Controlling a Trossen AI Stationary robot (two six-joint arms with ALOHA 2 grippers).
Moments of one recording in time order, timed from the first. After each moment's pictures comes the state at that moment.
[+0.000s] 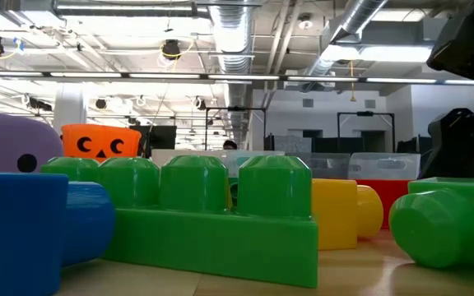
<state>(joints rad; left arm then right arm) -0.21 1.39 1.03 0.62 -0.37 -0.74 0.80 1.79 0.76 -0.01 0.65 0.84</state>
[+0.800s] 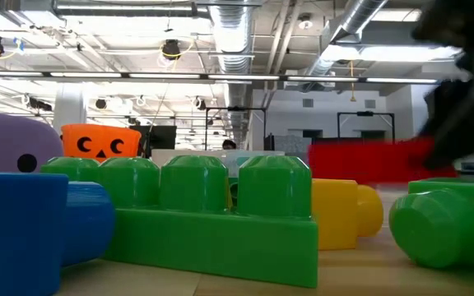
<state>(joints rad) -0.21 1.39 1.03 0.62 -0.37 -0.74 0.76 1.70 0.86 -0.28 0.71 0.91</state>
